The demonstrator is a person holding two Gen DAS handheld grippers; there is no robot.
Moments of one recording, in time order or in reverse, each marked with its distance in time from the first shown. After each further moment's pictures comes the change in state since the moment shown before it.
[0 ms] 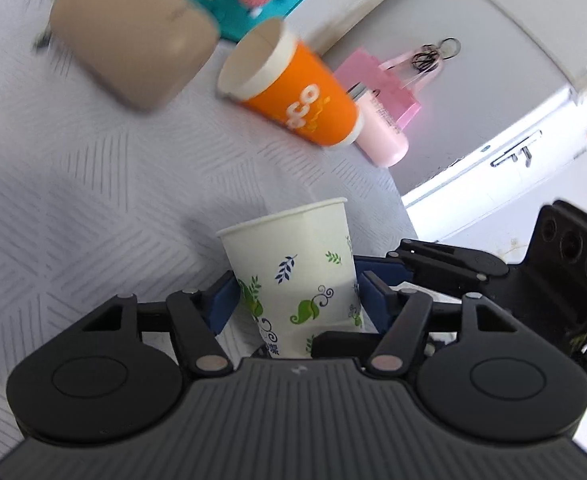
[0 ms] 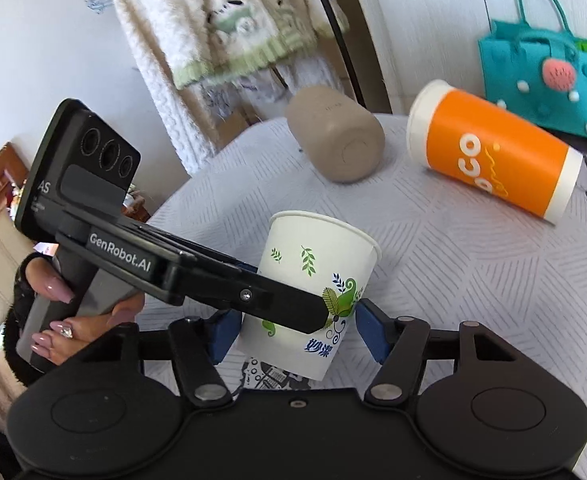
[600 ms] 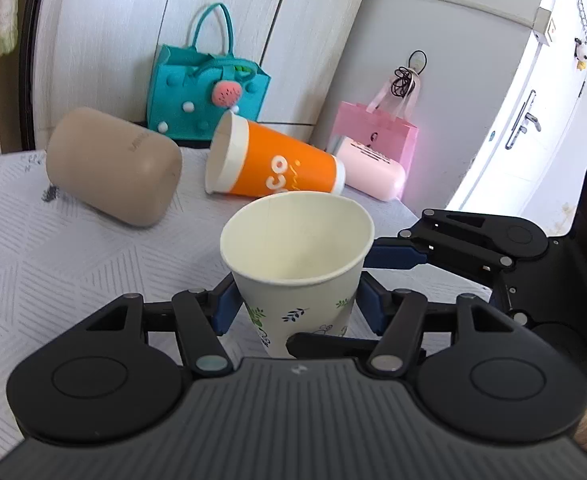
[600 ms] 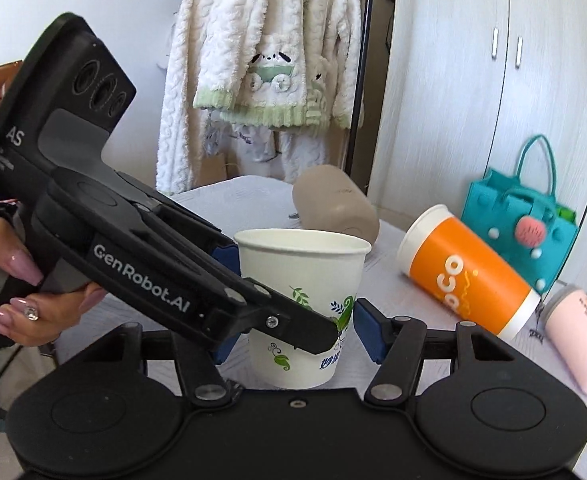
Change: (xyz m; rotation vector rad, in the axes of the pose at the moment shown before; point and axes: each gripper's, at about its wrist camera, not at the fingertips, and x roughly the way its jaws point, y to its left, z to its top) left arm -0.013 -0.041 -0.017 0.327 -0.234 0.167; right arm -0.005 0.045 -0.020 -0.396 -0.239 -0.249
